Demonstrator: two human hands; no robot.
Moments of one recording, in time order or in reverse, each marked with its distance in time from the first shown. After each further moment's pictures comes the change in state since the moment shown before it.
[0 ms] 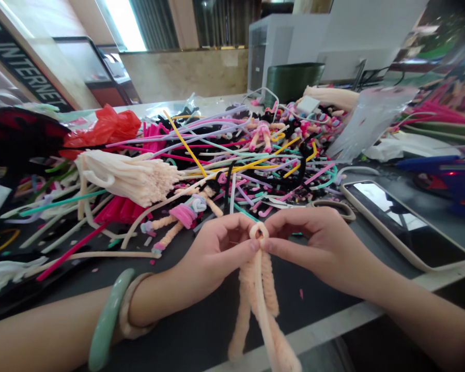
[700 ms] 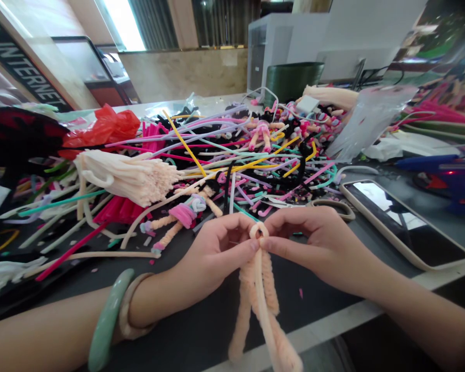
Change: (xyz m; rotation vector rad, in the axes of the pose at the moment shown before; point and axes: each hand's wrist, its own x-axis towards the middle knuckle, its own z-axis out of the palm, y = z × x) left_hand 0.001 0.000 0.000 0.005 -0.010 0.000; right_hand 0.003 0.001 0.001 0.016 0.003 0.022
